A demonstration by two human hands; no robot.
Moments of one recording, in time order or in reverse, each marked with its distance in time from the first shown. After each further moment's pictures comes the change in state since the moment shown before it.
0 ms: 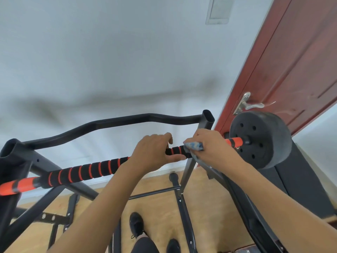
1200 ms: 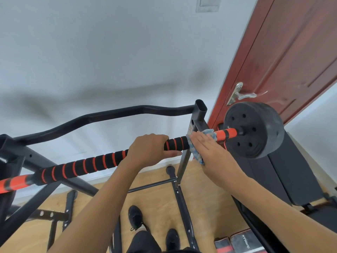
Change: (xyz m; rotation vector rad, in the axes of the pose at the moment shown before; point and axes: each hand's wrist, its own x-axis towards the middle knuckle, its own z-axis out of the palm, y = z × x) left_hand -0.003 0.000 0.022 0.128 -0.070 0.021; right_hand -0.058 0.041 0.069 -0.120 0.142 -0.060
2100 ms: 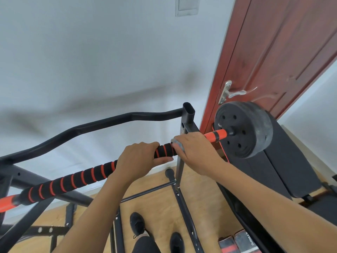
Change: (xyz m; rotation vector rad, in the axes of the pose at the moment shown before) left_hand -0.005 0.004 0.002 0.123 0.074 0.041; right_hand 0.042 -0.008 -0.013 -0.121 0.100 -0.078
